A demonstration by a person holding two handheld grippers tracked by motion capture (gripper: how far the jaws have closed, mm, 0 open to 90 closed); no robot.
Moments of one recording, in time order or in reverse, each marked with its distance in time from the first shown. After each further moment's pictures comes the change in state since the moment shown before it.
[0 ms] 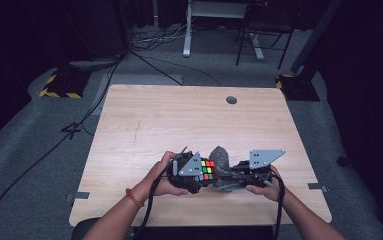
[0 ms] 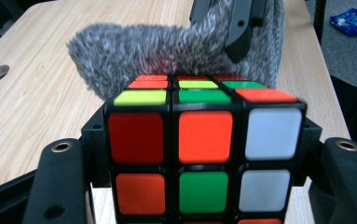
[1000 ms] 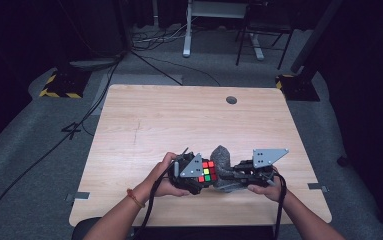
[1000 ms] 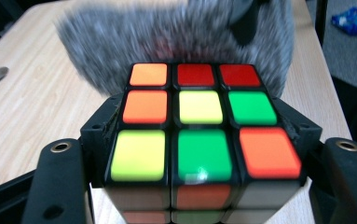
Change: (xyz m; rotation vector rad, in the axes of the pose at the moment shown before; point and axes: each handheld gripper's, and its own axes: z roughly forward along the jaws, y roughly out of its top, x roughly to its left) left arm -0.004 0.000 0.005 0.002 0.002 0.013; right arm -0.001 0.000 -0.004 -0.074 0.046 0.016
